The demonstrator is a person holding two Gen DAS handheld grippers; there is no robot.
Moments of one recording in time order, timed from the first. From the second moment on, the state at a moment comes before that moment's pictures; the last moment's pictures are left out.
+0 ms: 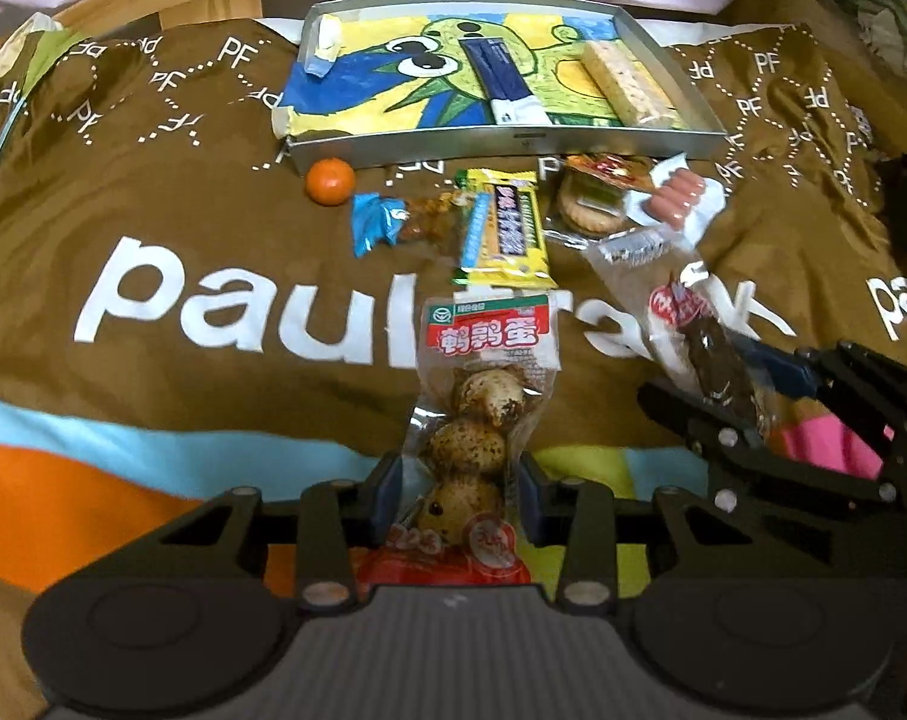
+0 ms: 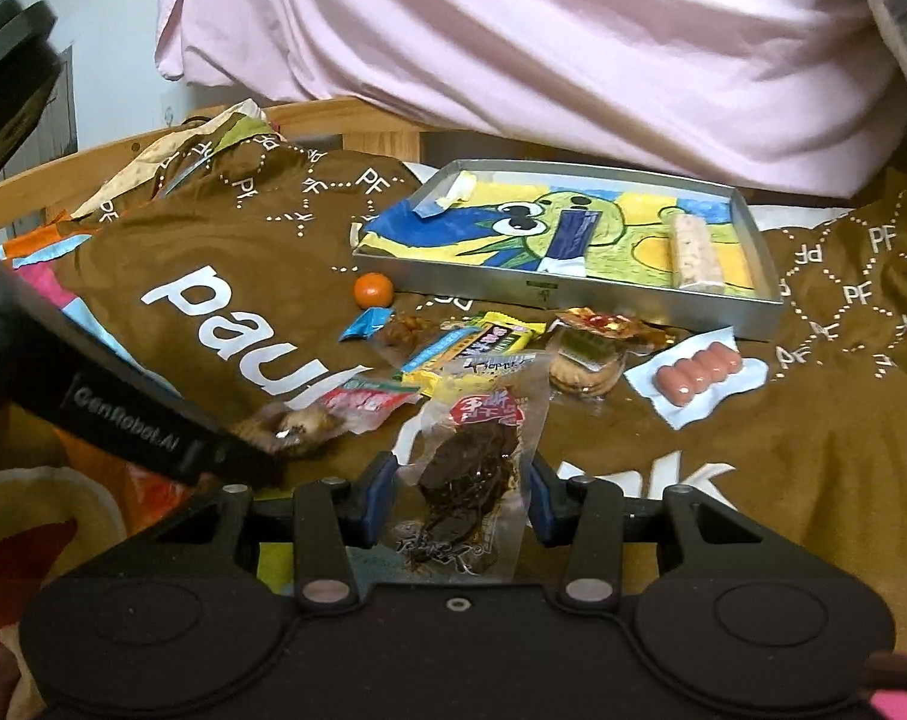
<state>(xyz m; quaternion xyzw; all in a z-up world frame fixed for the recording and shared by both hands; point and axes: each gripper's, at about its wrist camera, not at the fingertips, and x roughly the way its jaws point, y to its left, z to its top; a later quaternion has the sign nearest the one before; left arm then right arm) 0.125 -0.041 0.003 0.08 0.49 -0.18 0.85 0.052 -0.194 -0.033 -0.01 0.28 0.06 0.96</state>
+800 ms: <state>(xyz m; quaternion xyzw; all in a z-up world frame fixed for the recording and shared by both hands) 0.138 -0.069 0.042 0.04 0.43 -0.12 0.90 0.043 -0.228 0.010 -0.01 0.22 0.04 0.97</state>
